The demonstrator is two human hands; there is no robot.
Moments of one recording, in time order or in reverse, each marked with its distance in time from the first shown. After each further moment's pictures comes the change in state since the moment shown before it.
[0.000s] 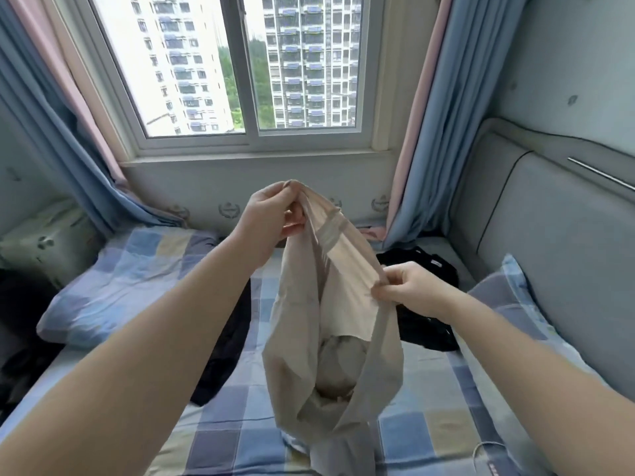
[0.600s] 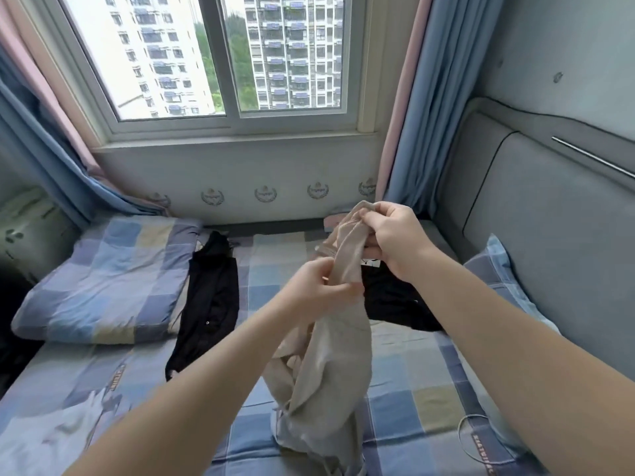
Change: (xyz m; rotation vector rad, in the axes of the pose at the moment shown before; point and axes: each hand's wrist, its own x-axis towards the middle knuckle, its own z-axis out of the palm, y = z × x) left_hand -0.063 -0.091 0.051 0.486 -0.339 -0.162; right_hand 0.024 -0.053 0.010 0.555 0.435 0.023
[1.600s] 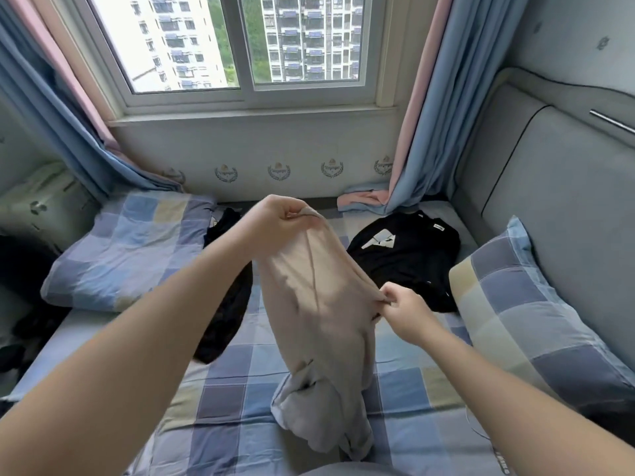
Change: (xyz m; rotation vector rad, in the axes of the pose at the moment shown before) left_hand 0.010 -0.005 -0.089 0.248 0.186 0.183; right_hand -0.053 0.149 -0.028 -0.793 -0.153 0.133
